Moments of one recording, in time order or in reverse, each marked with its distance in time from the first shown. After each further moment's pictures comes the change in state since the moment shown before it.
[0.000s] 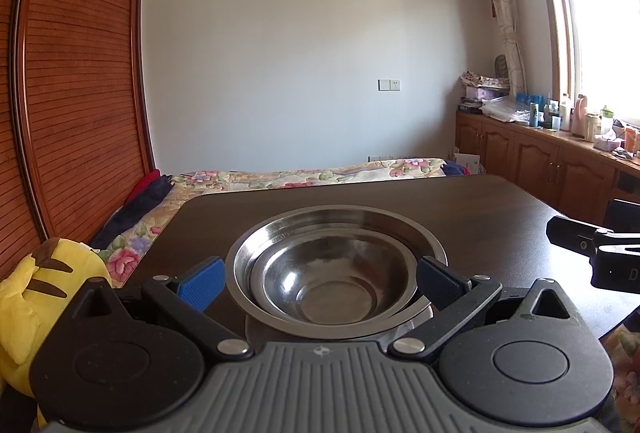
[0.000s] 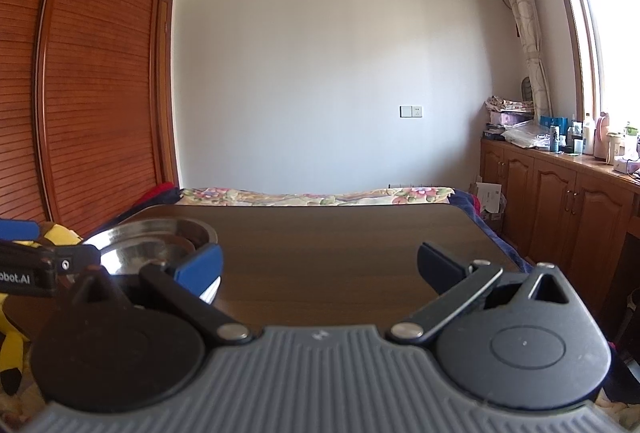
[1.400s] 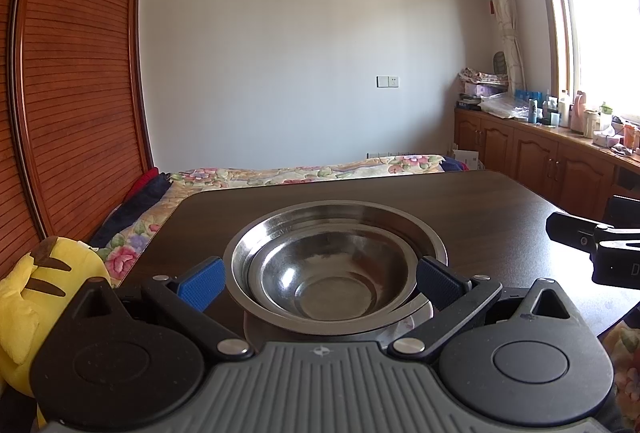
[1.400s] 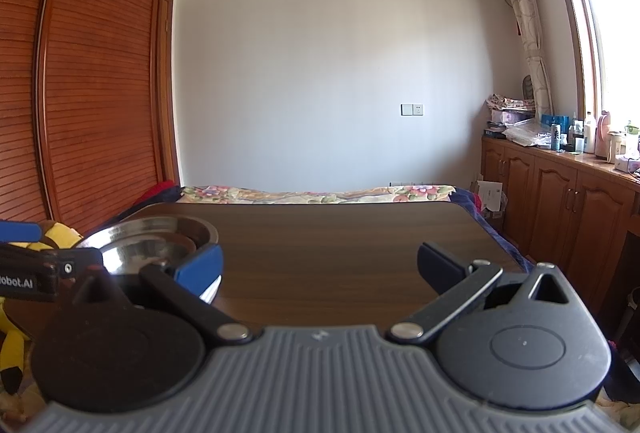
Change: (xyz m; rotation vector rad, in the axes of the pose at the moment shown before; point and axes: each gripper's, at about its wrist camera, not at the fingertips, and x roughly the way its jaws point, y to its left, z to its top) left arm 0.002 0.000 -0.003 0.002 0.007 -0.004; right arm 0.003 0.005 0.002 0.000 0.010 0.001
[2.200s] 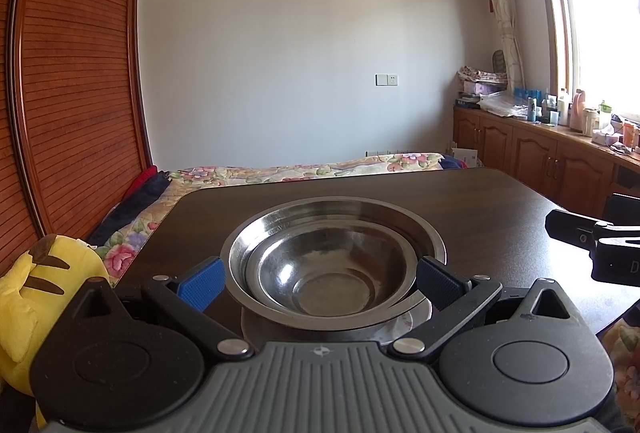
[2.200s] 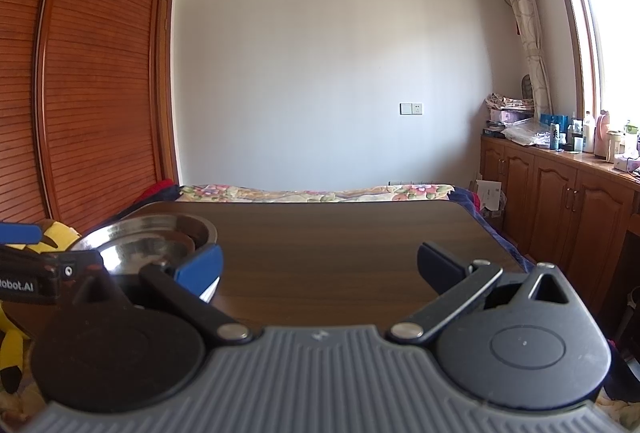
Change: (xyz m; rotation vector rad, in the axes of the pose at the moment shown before) left arm -0.002 -0.001 0.000 0.000 0.004 -0.001; right arm 0.000 -0.003 0.000 -0.001 0.002 -0.003
